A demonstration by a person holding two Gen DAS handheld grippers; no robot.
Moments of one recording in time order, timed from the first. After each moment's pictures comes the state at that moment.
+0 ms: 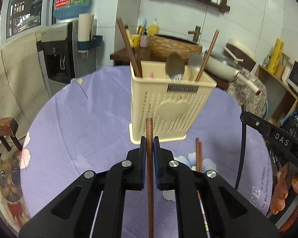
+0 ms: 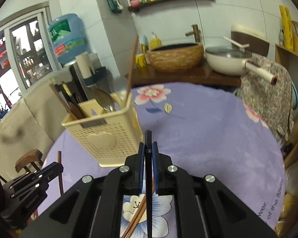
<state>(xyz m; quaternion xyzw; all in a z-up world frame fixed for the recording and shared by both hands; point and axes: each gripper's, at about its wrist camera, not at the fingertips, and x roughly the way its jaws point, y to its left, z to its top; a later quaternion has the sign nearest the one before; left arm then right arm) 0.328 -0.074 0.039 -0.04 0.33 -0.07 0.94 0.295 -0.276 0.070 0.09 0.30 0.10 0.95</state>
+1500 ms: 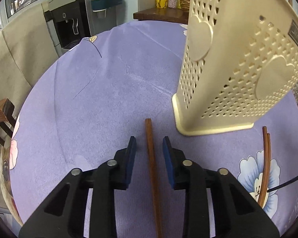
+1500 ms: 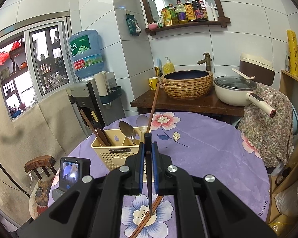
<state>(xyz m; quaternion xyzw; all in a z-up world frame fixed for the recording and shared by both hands) 0.426 -0.052 -0.066 -0.02 0.47 0.02 0.88 0.269 -0.279 0.125 0.07 0.24 0.13 0.96</state>
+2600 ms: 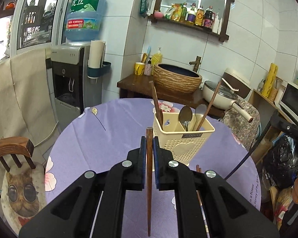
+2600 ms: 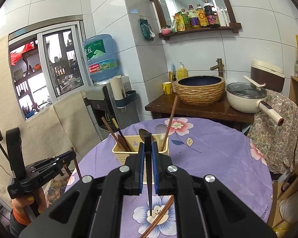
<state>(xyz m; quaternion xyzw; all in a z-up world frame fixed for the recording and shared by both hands) 0.305 -0.012 0.110 -0.07 0.26 -0.07 0.96 0.252 -0.268 0.158 0.07 0.23 0.18 0.95</state>
